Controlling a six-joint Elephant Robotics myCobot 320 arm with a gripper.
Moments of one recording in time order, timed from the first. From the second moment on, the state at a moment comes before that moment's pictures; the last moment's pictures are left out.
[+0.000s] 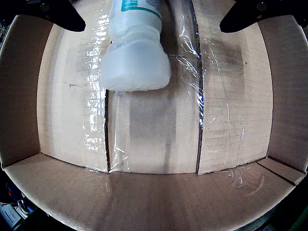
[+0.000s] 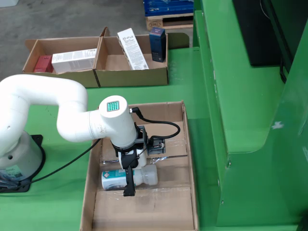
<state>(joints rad) 0.05 -0.81 -1.02 0.35 1.54 0.04</state>
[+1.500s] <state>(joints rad) 0.05 -0.81 -1.02 0.35 1.54 0.04</state>
